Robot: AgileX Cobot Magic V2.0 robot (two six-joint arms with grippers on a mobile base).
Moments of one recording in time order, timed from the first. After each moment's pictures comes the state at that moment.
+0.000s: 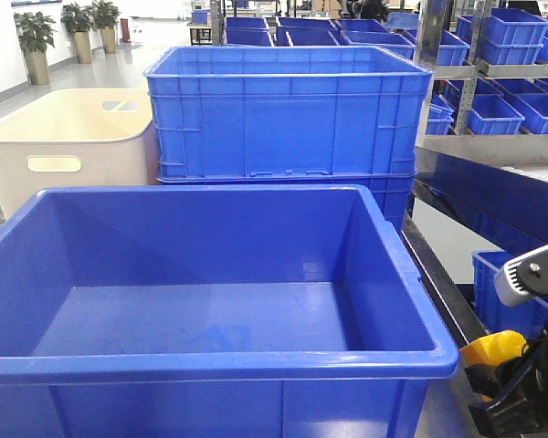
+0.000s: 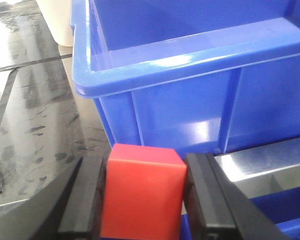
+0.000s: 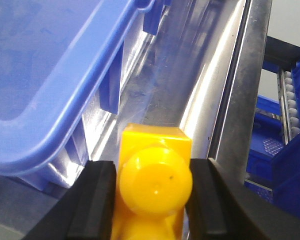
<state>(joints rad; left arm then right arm) -0.09 0.36 -0.68 -0.03 0.84 0.13 0.26 1.05 -0.93 -0.02 0.69 -0.15</state>
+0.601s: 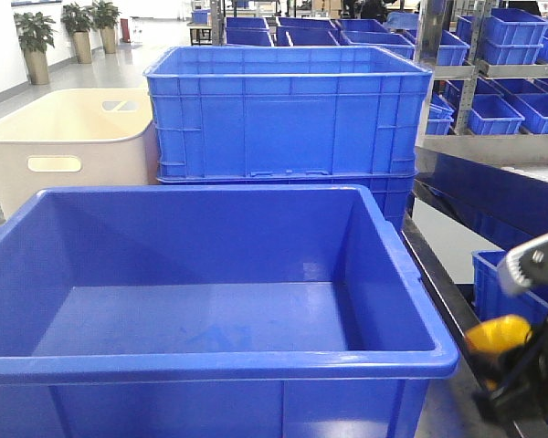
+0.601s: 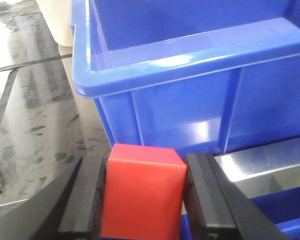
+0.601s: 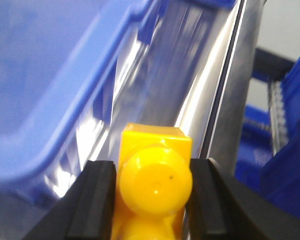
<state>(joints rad) -0.09 0.36 -0.68 -0.03 0.84 0.13 0.26 1.04 -0.99 -0.05 0.69 -0.15</state>
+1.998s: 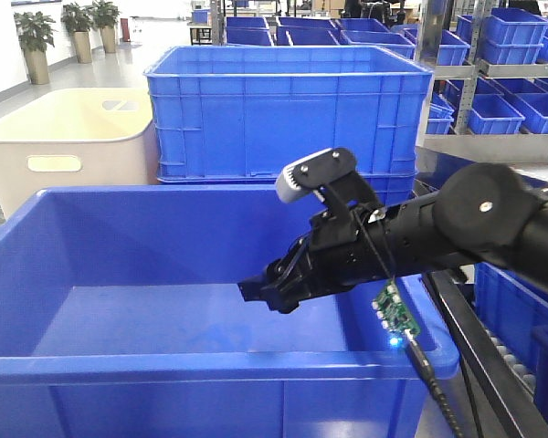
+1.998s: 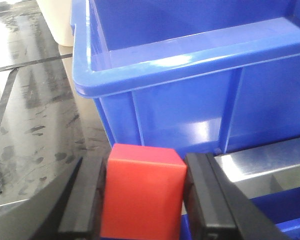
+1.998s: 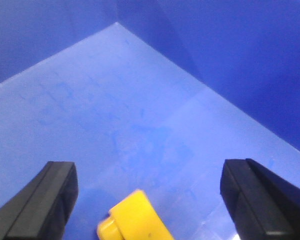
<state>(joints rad) -0.09 0.36 -0.68 -0.03 0.84 0.13 0.40 1.62 -1.51 0.60 0.67 -0.73</state>
